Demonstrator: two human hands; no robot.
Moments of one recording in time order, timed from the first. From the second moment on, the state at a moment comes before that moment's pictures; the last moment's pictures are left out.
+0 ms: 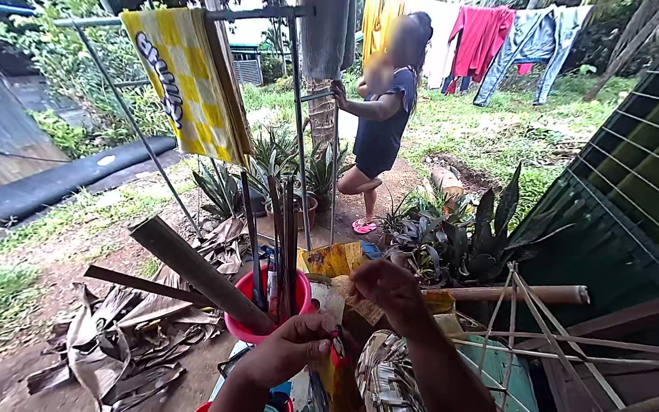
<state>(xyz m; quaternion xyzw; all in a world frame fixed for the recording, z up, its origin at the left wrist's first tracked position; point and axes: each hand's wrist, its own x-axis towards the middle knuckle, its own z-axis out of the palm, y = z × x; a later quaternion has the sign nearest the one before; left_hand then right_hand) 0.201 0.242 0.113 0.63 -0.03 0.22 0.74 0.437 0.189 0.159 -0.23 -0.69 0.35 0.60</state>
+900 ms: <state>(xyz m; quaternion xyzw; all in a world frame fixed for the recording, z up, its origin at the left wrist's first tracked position) 0.154 0.218 0.117 0.49 0.44 0.44 0.61 0.351 0.117 0.040 -0.26 -0.45 0.49 0.70</state>
